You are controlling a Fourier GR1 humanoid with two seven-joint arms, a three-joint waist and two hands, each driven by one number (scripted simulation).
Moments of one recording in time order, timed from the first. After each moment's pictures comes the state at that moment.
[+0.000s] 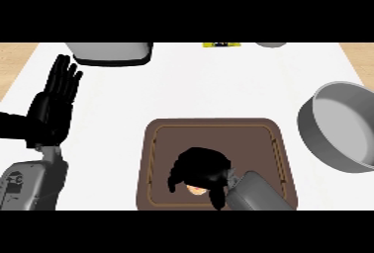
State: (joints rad) left arm -0.28 0.21 0.08 -1.54 0.15 0.12 0.05; right arm -0.39 -0.05 0.62 -1.28 1.07 0.36 -0.50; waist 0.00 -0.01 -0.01
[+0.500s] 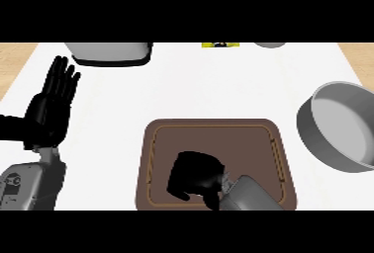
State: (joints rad) left arm -0.27 0.20 0.10 -1.54 0.15 0.10 0.05; right arm -0.37 -0.02 0.64 -1.29 1.12 0.28 -0.53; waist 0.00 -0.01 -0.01
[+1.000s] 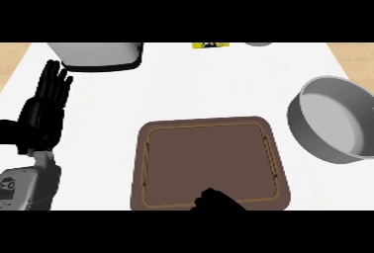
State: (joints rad) left arm -0.24 0.21 0.12 -1.54 0.14 0.12 0.05; right arm 0.07 -0.14 0.74 -1.69 1.28 0.13 -0.27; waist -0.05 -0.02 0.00
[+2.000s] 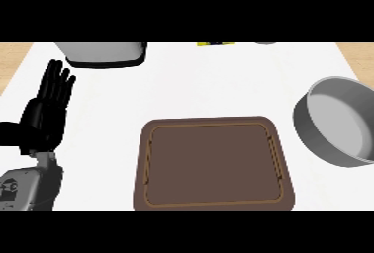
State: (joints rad) left arm -0.24 0.20 0.11 -1.56 0.14 0.11 0.04; right arm 0.59 -0.30 0.40 -2.41 1.29 -0.24 0.00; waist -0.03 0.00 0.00
